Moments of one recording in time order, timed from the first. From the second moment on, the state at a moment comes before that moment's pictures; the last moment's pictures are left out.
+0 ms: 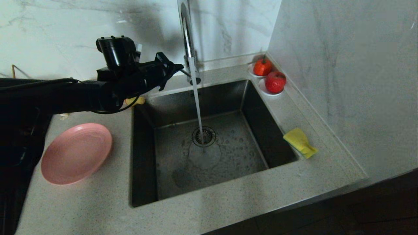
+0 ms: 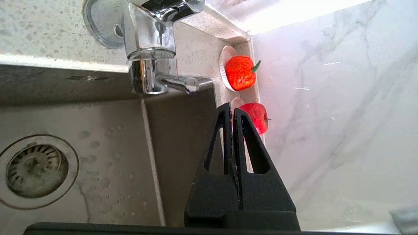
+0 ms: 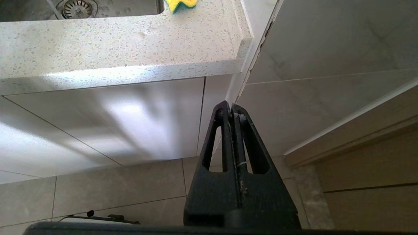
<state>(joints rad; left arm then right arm) -0.23 2.17 -1.85 -0.42 -0.40 -0.87 -0.01 0.00 0.00 0.00 0.03 -0.07</state>
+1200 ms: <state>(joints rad) -0.24 2.26 -1.93 -0.41 -0.38 -0.92 -0.01 0.00 0.00 0.00 0.03 -0.07</state>
